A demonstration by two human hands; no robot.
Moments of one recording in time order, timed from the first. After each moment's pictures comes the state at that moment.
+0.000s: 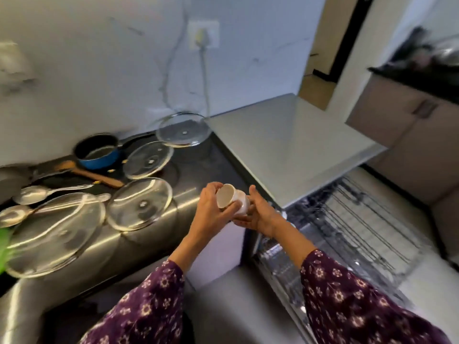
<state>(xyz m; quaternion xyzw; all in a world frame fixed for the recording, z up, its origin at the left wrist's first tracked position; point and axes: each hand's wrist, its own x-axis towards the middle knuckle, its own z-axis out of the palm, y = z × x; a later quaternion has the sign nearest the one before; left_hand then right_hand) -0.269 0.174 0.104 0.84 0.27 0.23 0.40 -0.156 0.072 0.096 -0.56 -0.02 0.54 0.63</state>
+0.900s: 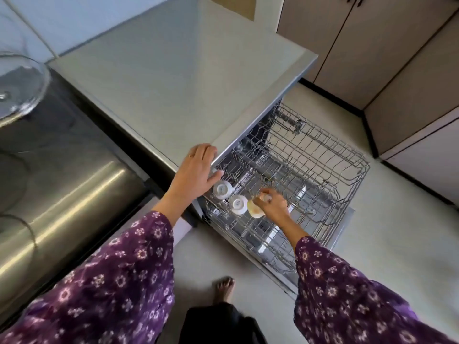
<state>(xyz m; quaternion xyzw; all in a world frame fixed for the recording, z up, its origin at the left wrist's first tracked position) -0.033 0.107 -0.033 0.99 -0.03 0.09 0.11 0.014 -0.128 -0.136 -0.89 -0.01 0.24 0.39</state>
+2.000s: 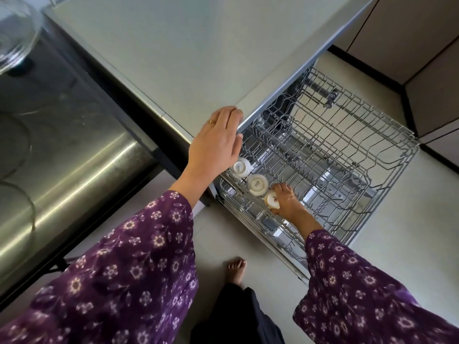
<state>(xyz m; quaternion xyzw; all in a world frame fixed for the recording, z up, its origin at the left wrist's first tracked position) -0.024 0.101 -0.057 0.98 -0.02 0.19 0.05 0.008 -0.133 -0.239 -0.91 -0.24 0.30 0.14</state>
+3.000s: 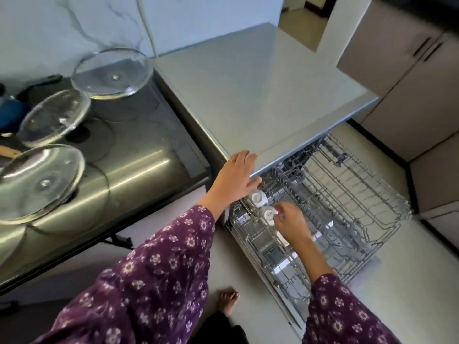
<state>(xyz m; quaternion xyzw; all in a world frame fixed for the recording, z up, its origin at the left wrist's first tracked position) -0.082 0.117 -0.017 0.98 0.06 0.11 0.14 -0.035 -0.084 -0.086 -0.92 -0.26 0.15 0.24</state>
